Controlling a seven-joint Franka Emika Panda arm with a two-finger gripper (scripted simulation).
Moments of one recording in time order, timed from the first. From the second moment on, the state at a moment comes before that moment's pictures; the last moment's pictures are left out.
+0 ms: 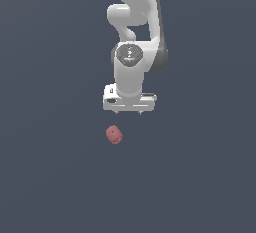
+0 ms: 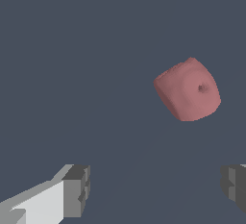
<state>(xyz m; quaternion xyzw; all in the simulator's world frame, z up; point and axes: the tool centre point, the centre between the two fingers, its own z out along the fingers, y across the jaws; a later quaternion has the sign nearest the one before) -0.022 0.002 0.147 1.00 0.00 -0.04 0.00</state>
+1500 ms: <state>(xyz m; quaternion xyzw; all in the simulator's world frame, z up) -0.002 -0.015 0.148 1.00 0.08 -0.02 0.00</state>
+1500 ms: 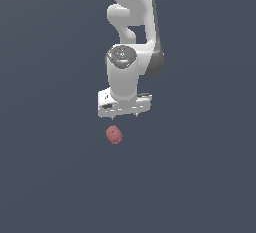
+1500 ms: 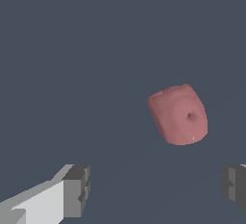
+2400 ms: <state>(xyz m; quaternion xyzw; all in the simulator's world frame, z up) 0.027 -0.058 0.106 0.97 0.26 0.00 0.00</state>
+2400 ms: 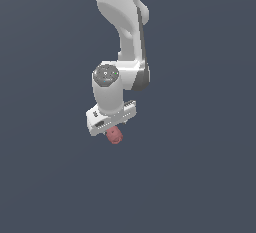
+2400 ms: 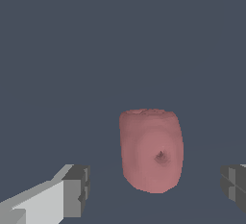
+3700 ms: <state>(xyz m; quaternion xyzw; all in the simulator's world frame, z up) 0.030 -0.066 0.049 0.96 0.30 0.00 0.00</state>
